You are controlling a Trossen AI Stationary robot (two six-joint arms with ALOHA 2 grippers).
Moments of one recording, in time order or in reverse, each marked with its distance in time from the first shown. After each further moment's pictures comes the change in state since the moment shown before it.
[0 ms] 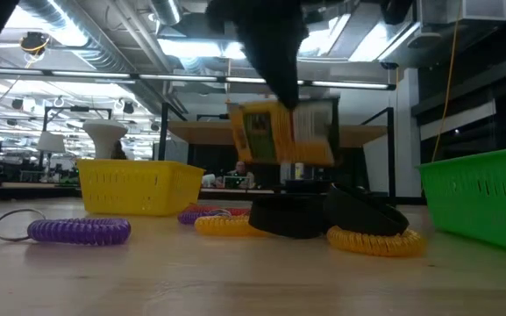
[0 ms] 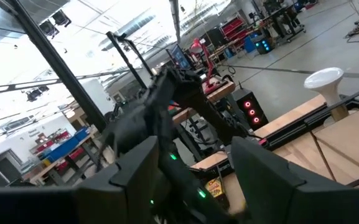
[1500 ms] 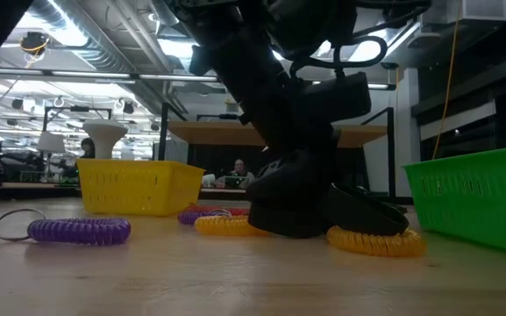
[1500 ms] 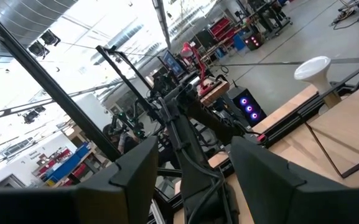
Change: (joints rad) left arm 0.015 0.118 -0.459 0.876 -0.048 0.249; right arm 0.002 0.000 0.000 -0.007 0.052 0.110
